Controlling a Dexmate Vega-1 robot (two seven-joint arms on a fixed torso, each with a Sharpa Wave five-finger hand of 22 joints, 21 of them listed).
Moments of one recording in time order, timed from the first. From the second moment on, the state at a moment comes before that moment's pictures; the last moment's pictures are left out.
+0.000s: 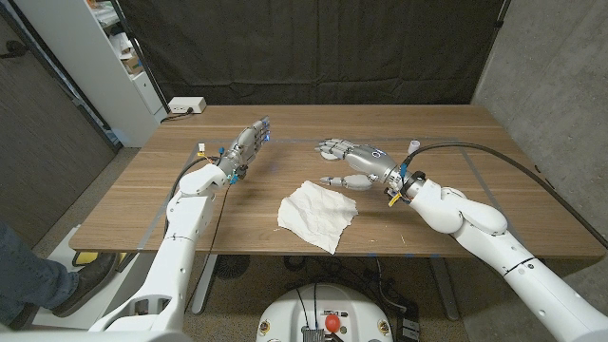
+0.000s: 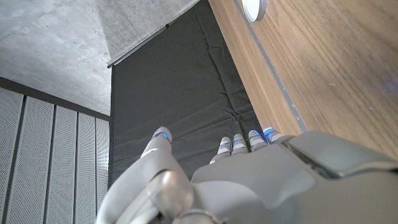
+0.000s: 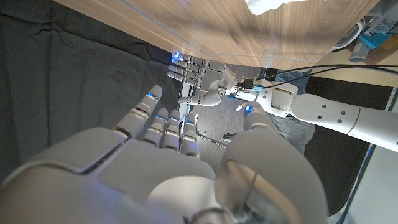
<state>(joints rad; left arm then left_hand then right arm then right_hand) 0.89 0.15 -0.10 -1.42 -0.11 0.03 -0.49 0.26 0.04 0.35 -0.07 0.18 -0.12 0.07 0.18 0.17 -0.17 0.04 0.20 0.19 -0.17 0.06 0.19 0.18 -0.18 0.01 0.19 0.18 -1.09 -0.58 -0.25 -1.80 -0.83 0.59 -0.08 0.50 -0.02 0.26 -0.09 0.35 0.20 -0.01 0.21 0.19 0.16 0.01 0.20 0.19 0.09 -0.03 0.22 0.22 0.36 -0.04 0.19 0.17</state>
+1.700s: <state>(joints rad) 0.88 0.14 -0.10 -1.42 -0.10 0.04 -0.49 0.25 0.05 0.34 -0.07 0.18 -0.12 0.07 0.18 0.17 -0.17 0.04 0.20 0.19 -0.17 0.06 0.19 0.18 -0.17 0.02 0.19 0.18 -1.05 -0.67 -0.32 -1.80 -0.87 0.57 0.04 0.53 0.00 0.28 -0.11 0.35 0.21 -0.02 0.21 0.19 0.18 0.02 0.20 0.19 0.10 -0.03 0.22 0.22 0.35 -0.04 0.19 0.17</state>
